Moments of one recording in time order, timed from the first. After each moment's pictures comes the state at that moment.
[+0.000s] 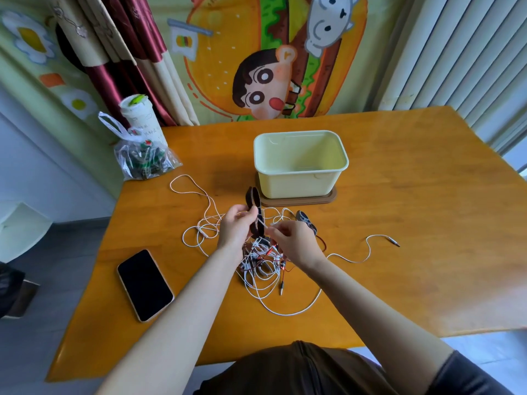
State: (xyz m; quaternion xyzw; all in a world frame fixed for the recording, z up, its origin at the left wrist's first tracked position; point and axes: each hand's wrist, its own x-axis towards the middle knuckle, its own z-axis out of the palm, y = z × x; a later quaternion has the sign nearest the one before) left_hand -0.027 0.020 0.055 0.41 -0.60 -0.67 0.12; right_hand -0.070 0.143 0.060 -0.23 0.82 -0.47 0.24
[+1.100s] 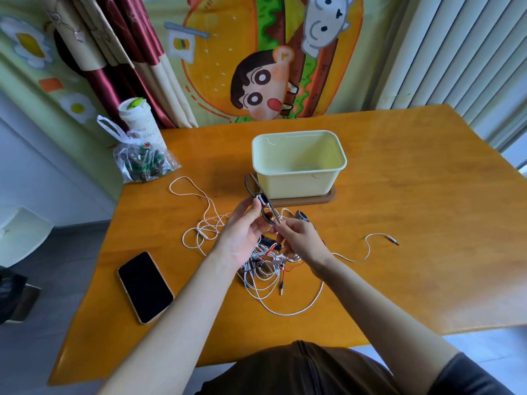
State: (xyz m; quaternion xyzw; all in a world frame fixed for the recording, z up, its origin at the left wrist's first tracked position) left_hand -0.018 0.032 0.079 0.24 -0.37 -0.89 0.10; right_hand -0.076 0.157 0.069 -0.18 0.74 -0.57 0.32
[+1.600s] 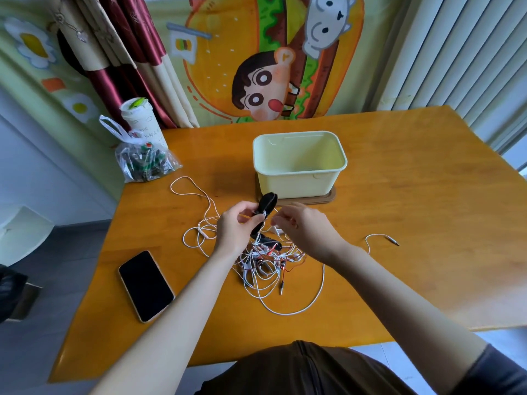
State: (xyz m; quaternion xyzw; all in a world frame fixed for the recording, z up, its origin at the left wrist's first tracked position) left_hand -0.018 0.017 0.058 0.27 -0.81 -0.49 0.17; right_hand -0.090 0.162 0.096 -0.41 0.85 -0.31 0.09
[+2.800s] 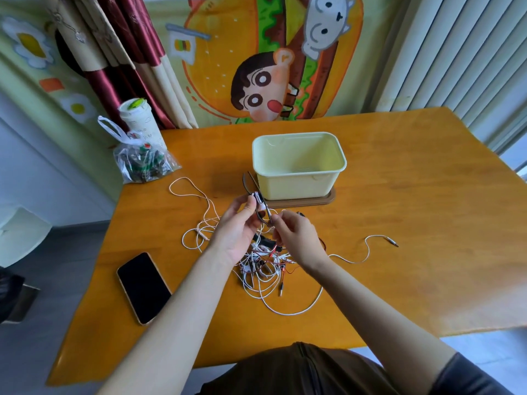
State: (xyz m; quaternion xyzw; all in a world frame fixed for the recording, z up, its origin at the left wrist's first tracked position) left_hand -0.020 0.025 0.085 0.27 -0.39 -0.87 0.13; right_hand -0.071 0.146 0.072 -0.25 0.80 -0.52 0.18
